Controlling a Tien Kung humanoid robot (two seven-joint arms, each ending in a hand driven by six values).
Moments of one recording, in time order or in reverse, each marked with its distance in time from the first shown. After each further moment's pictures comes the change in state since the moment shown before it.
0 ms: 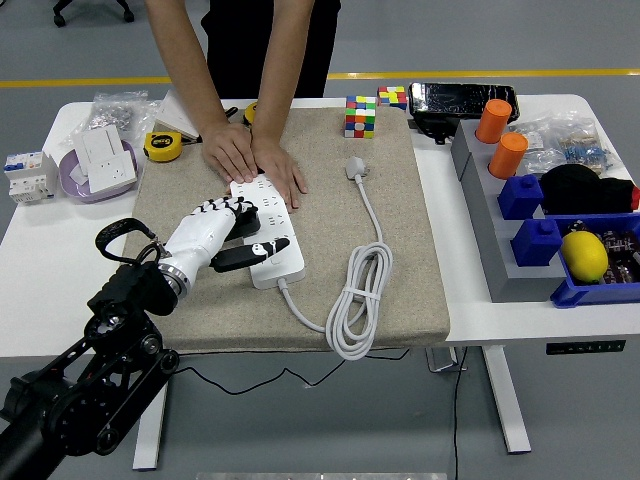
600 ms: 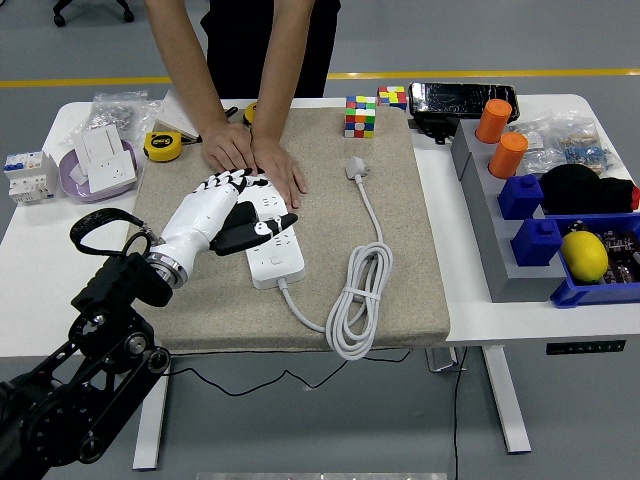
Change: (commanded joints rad) left arm 0.061 0.025 -0.036 -0.238 -0.119 0.030 -0.024; right arm -0.001 0.000 0.002 0.000 -0.002 0.000 0.000
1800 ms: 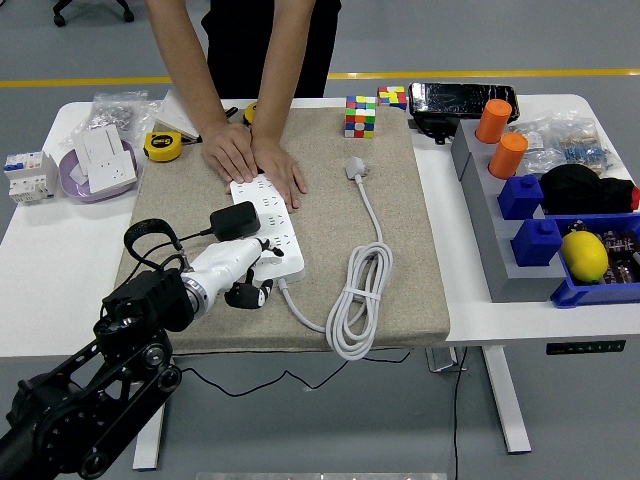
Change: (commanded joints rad) left arm -0.045 -0.009 0.107 0.056 0.013 -0.298 0.205; right arm 0.000 0.000 -0.006 0.000 0.005 0.000 -0.001
